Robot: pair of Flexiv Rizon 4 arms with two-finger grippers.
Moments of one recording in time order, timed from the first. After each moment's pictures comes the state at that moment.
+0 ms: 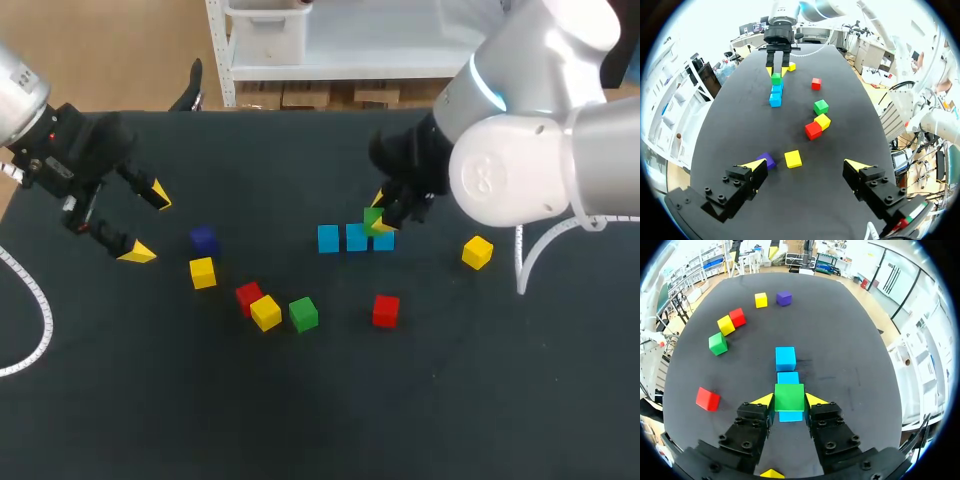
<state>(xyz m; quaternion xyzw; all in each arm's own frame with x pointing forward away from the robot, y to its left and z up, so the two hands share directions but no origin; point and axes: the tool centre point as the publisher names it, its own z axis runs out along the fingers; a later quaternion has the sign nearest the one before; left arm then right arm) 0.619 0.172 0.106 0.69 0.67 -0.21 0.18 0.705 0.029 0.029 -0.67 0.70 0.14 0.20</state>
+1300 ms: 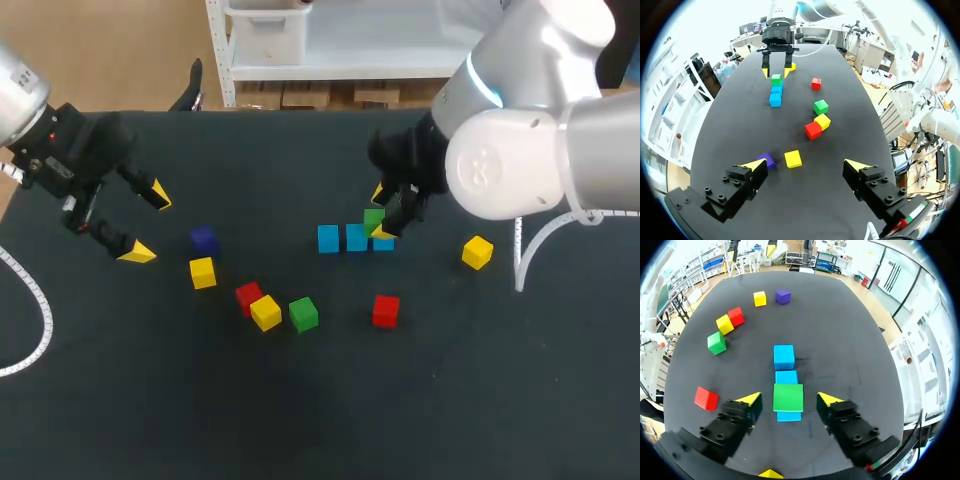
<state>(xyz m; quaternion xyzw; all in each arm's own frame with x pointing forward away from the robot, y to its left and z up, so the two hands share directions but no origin) 0.619 0.172 0.106 0.69 0.67 -0.21 0.18 0.707 0.028 0.026 -0.66 0.71 0.15 0.20</state>
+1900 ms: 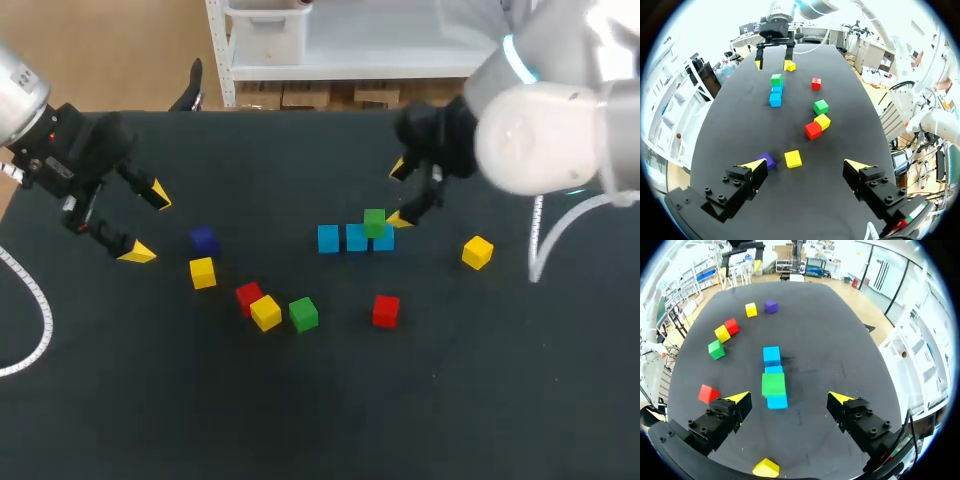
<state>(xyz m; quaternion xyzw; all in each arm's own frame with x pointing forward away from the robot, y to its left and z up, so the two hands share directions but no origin) 0.619 0.172 0.106 0.69 0.67 -0.21 0.18 0.721 0.000 0.051 -0.63 0.72 0.17 0.23</state>
